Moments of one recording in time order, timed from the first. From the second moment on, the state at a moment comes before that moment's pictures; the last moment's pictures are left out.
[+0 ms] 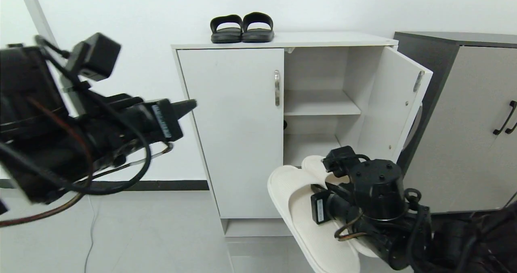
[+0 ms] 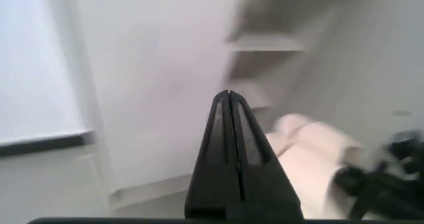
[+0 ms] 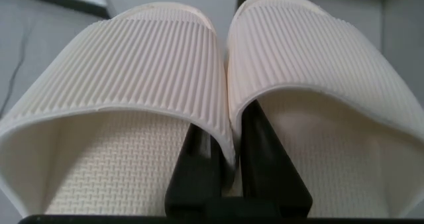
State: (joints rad) left arm -0.46 1.33 -0.79 -0.53 0.05 -0.18; right arm 0.85 1.87 -0.73 -0.81 -0.46 0.18
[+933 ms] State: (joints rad) left arm 0.00 0.19 -0.08 -0.06 0.41 -0.01; right arm 0.82 2.05 -0.90 -0.78 -0.70 0.20
